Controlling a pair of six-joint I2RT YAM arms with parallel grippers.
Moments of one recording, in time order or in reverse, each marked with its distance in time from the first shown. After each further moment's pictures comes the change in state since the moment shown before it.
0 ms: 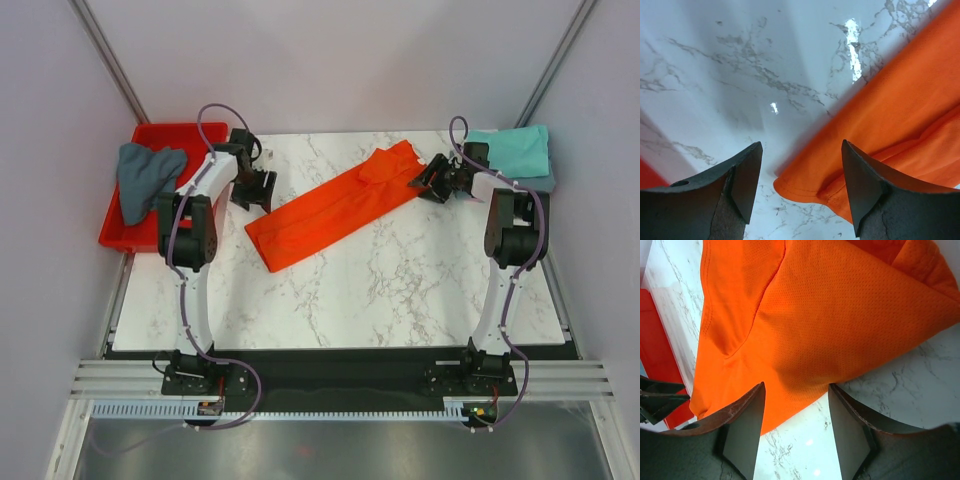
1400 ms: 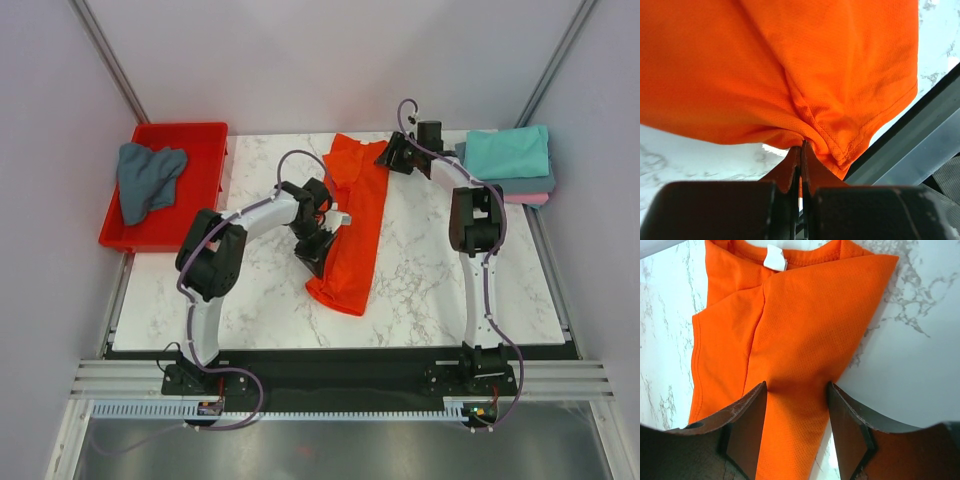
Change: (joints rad) left arm -0.427 -0.194 -0.373 -0.064 0.352 0.000; right arm 0.197 0.301 0.488 0.028 0.155 -0.153
